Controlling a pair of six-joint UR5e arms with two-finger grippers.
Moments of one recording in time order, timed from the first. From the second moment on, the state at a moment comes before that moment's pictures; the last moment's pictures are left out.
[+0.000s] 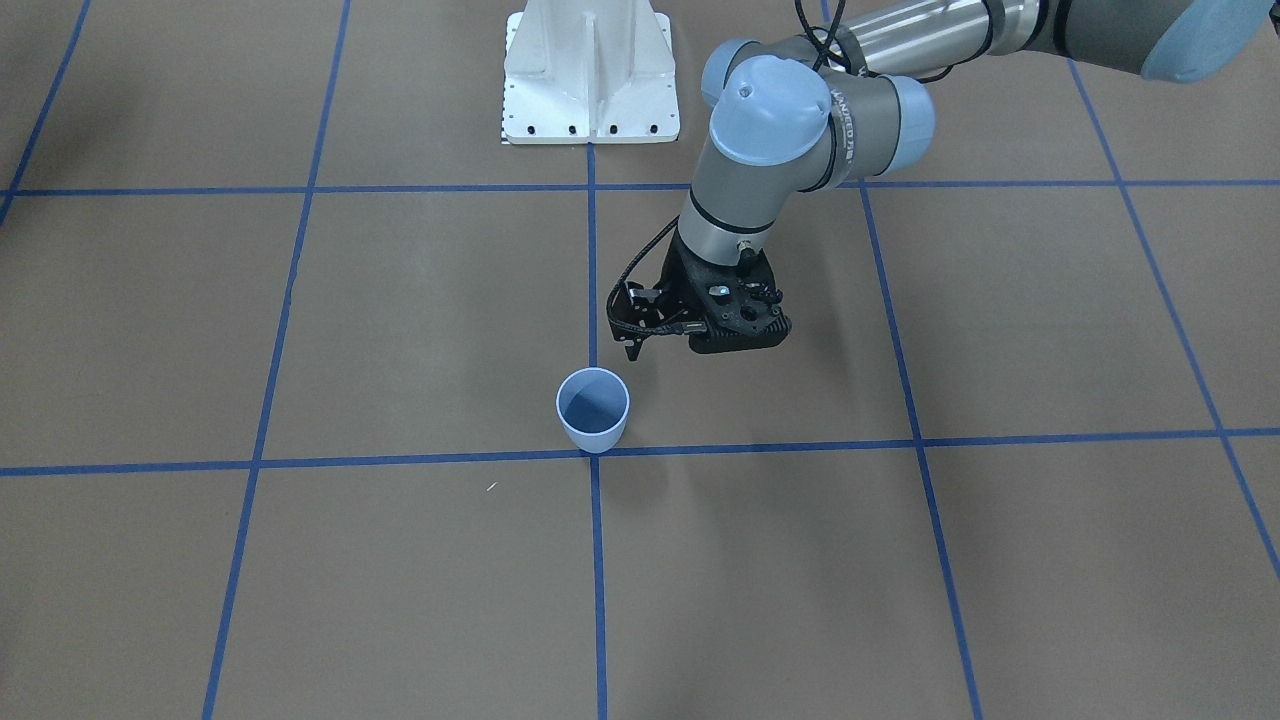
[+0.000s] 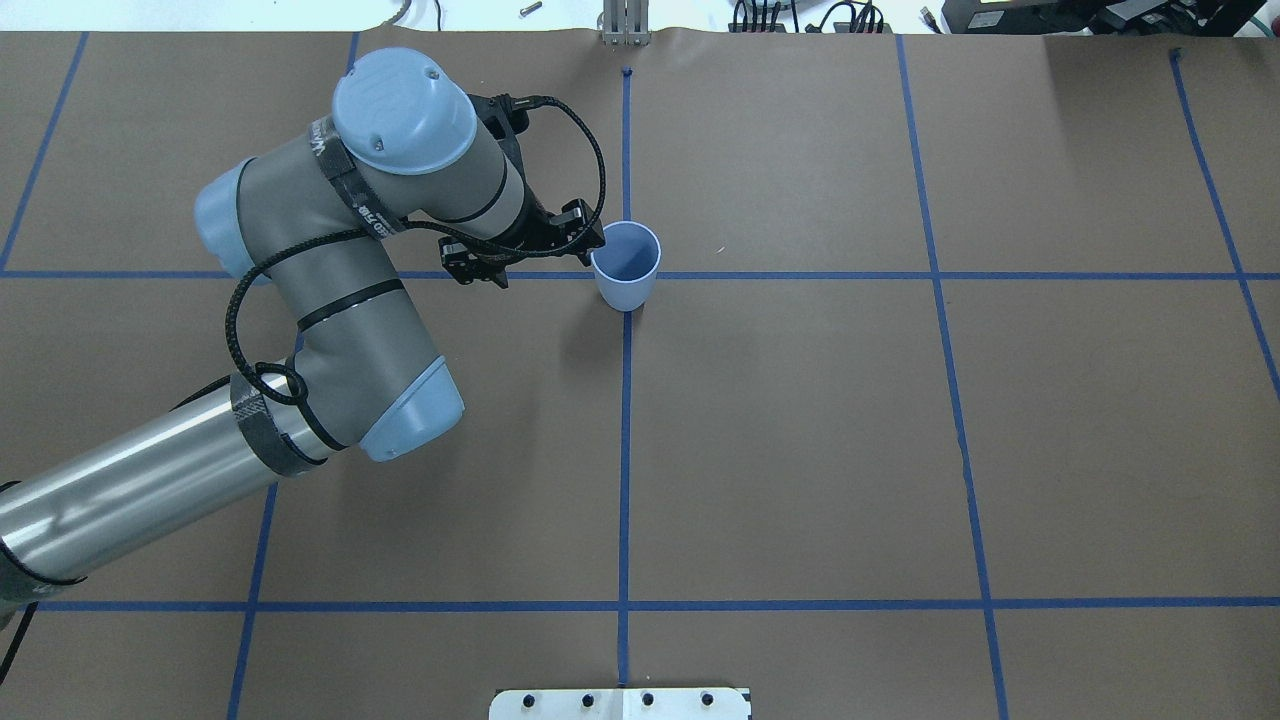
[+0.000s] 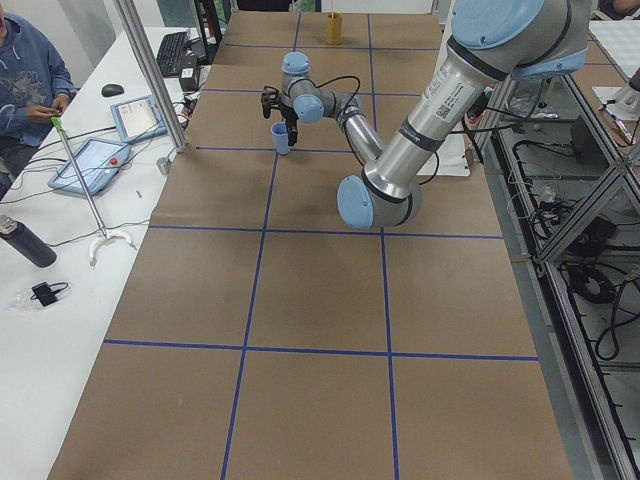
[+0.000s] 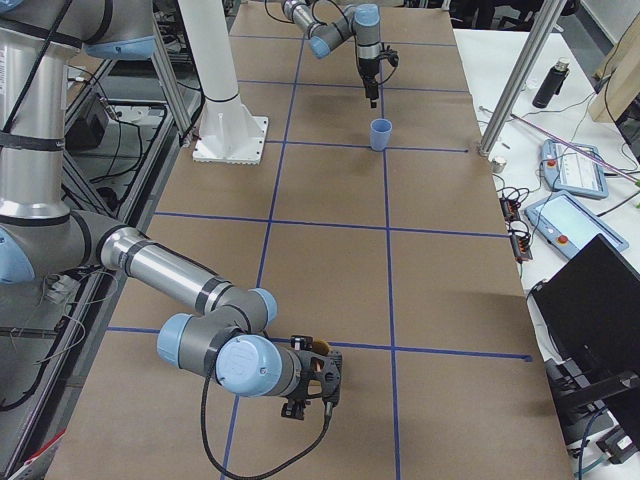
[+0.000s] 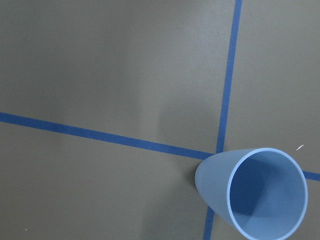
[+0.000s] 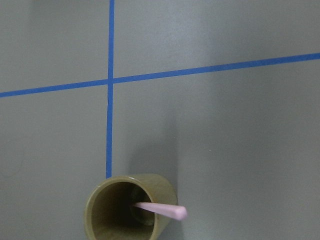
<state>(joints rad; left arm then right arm) -0.68 -2.33 -1.57 -1.75 -1.96 -1.36 1.91 -1.79 1.50 -1.38 2.56 -0.22</state>
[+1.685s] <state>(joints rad) -0.68 -2.31 -1.57 -1.79 -1.96 -1.36 1.85 -1.72 1.43 -1.38 2.59 -0.21</state>
